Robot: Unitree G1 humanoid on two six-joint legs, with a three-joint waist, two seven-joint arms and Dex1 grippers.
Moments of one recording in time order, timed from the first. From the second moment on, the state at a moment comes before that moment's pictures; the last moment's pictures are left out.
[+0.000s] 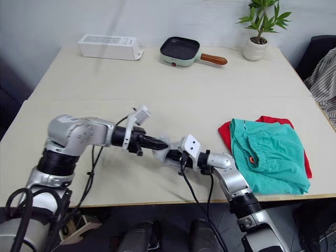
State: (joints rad) left arm -0.85 0.51 -0.25 0.03 -0.65 1.29 -0.77; right arm -0.42 -0.33 0.26 0.19 0.19 0.08 0.90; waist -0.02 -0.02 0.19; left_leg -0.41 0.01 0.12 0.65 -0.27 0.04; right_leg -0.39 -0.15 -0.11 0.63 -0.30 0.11
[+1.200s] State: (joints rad) left arm -0.61 0.30 -0.09 0.20 -0.48 0.31 -1.11; right arm -0.08 -0.59 -0.22 -0.32 0.51 0.42 0.83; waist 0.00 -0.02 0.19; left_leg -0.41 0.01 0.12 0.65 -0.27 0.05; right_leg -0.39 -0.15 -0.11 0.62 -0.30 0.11
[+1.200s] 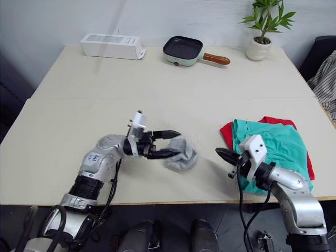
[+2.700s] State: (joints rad) left arm -0.55 0.25 -0.29 0.32 -0.11 0.03 -0.95; right arm -0.19 -0.59 -0.34 -0.11 1.41 1.33 0.24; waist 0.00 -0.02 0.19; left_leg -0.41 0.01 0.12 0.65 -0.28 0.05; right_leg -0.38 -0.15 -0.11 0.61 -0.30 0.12
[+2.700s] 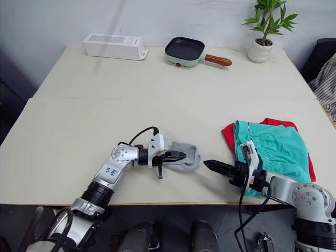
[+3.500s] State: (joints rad) left arm -0.53 0.28 -0.28 0.28 -0.11 0.05 -0.95; right arm -0.37 -0.37 -0.17 0.15 1.76 1.24 -0.22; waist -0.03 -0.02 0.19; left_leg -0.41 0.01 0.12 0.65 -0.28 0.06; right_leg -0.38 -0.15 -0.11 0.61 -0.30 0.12
